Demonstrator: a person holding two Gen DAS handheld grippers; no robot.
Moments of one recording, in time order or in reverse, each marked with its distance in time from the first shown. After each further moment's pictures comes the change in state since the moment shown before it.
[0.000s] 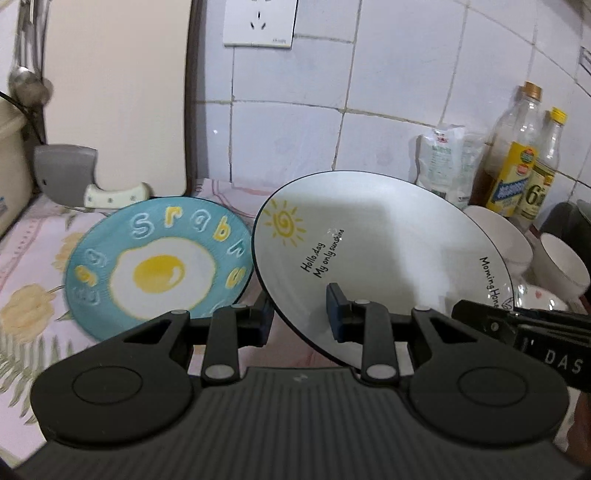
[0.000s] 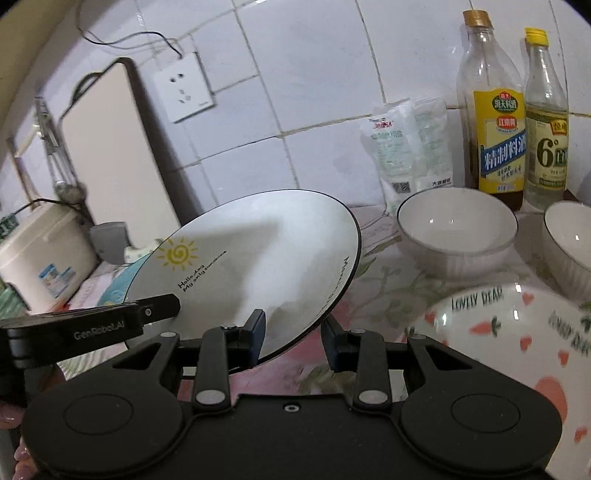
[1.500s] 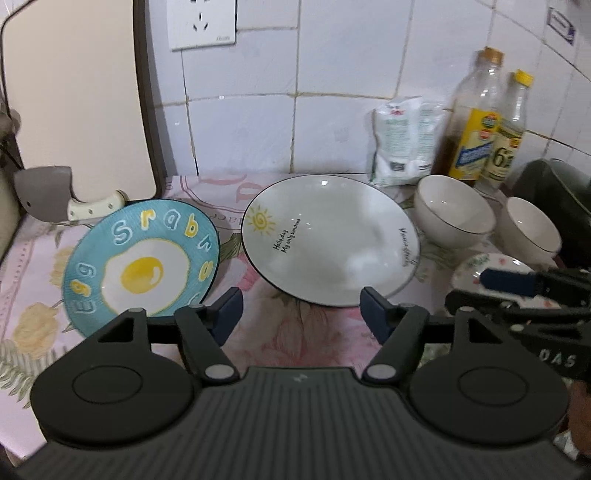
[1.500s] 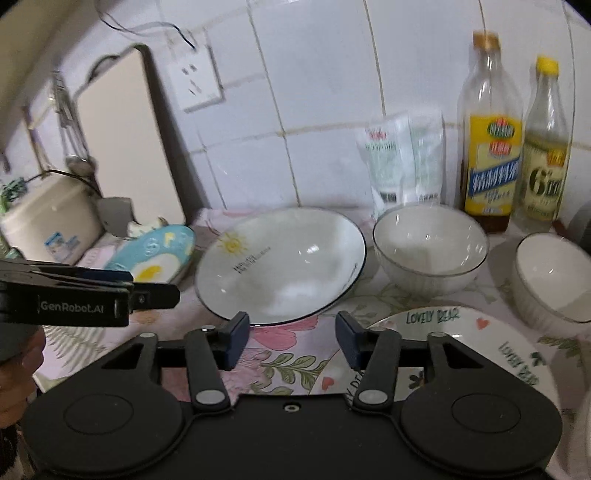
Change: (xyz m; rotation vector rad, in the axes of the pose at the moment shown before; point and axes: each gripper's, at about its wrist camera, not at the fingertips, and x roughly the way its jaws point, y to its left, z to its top) left arm -0.043 -0.034 0.019 0.120 0.119 -0.039; right arm -0.044 -0.014 0.005 -0.124 0.036 0.013
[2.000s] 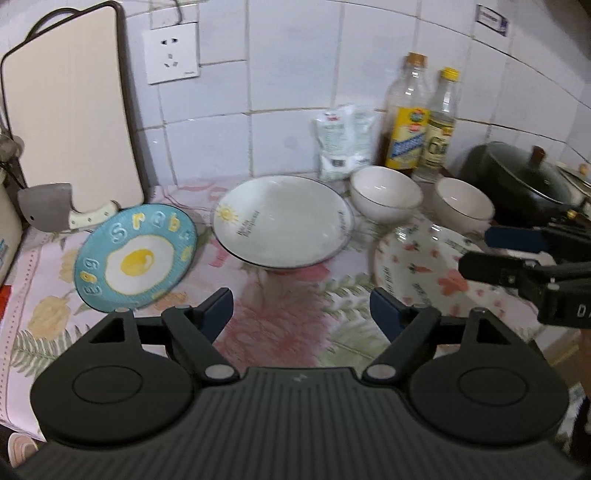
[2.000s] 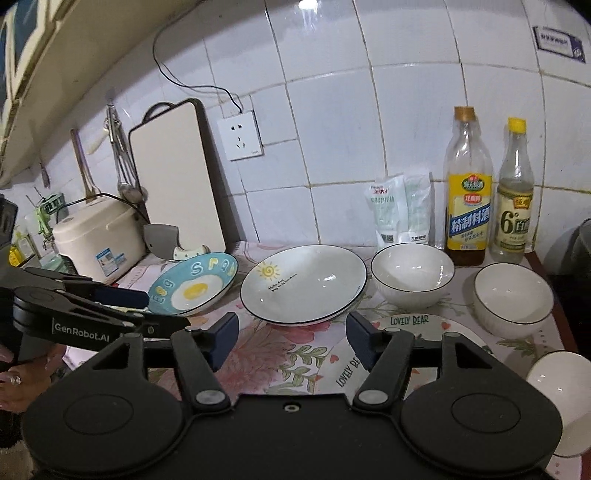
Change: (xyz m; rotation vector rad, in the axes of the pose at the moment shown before) left arm -0.081 -0.029 -0.031 0.082 -0.019 -0.092; right arm -0.108 0.006 -0.020 -0.040 -0.119 0.062
